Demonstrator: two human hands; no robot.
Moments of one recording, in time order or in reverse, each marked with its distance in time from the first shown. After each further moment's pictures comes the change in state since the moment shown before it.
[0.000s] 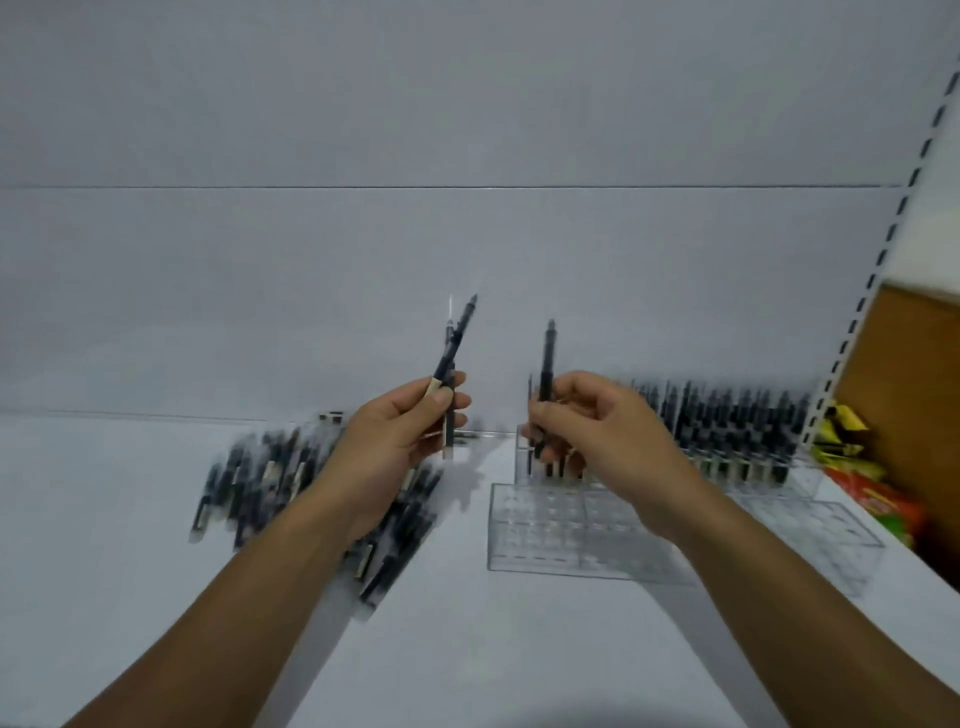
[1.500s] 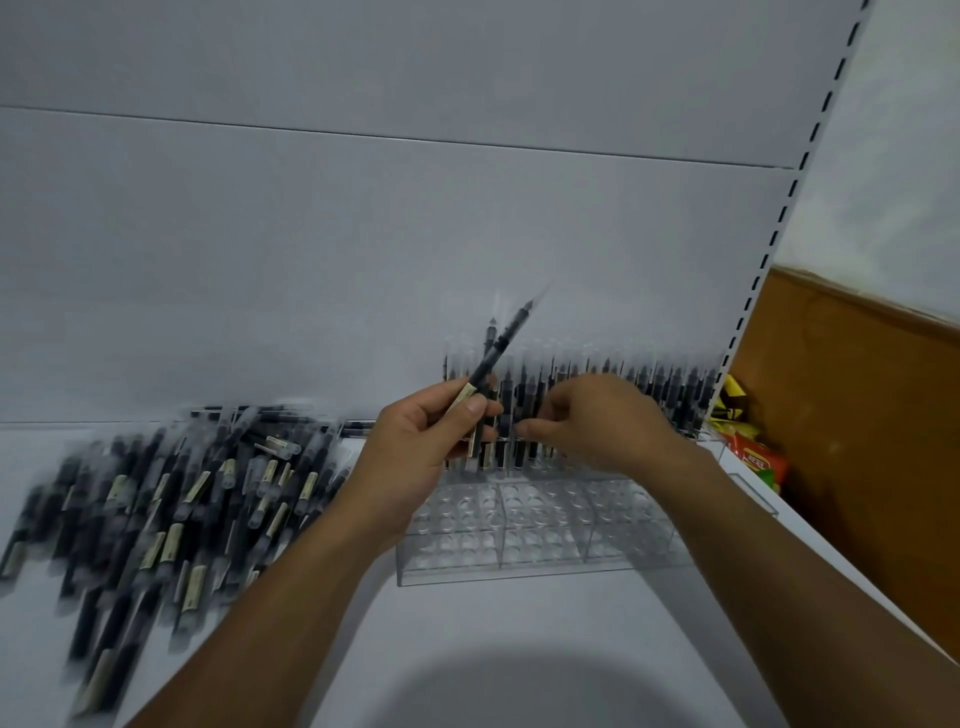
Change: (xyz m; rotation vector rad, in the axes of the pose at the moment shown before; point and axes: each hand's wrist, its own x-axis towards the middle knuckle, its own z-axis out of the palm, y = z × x) left_hand 0.015 -0.033 0.076 0.005 -0.188 0.053; right_hand 0.036 0.037 -0.056 -1.079 0.050 0.046
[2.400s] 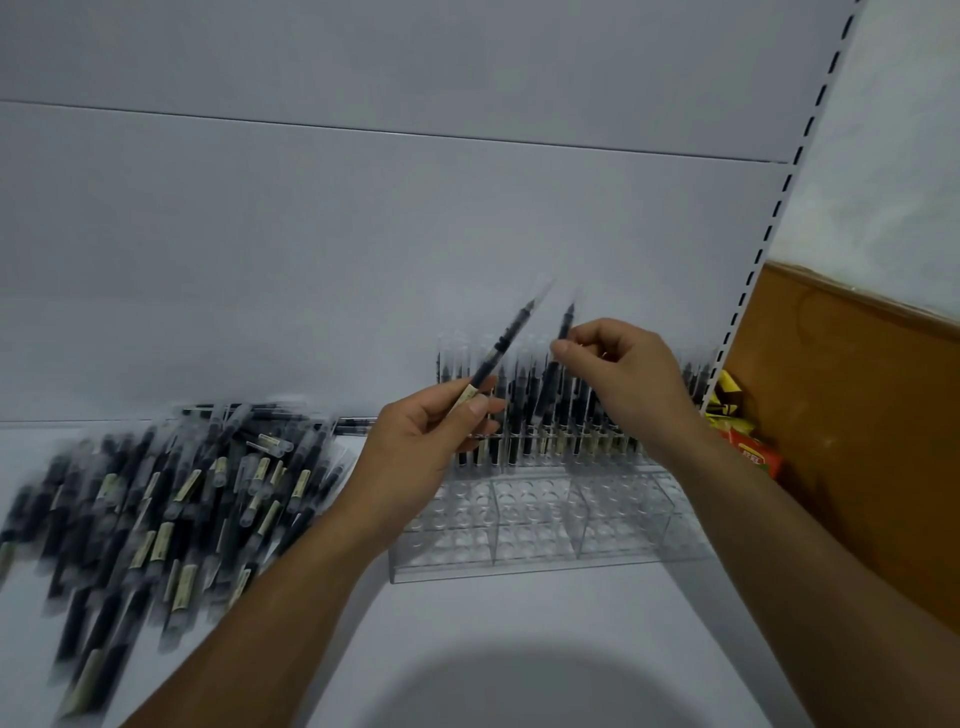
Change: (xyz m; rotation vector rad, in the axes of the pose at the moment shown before) left_hand -0.002 -0.002 0.005 0.064 -0.016 0.055; right_hand 0.000 0.019 -0.012 0.798 0.345 0.065
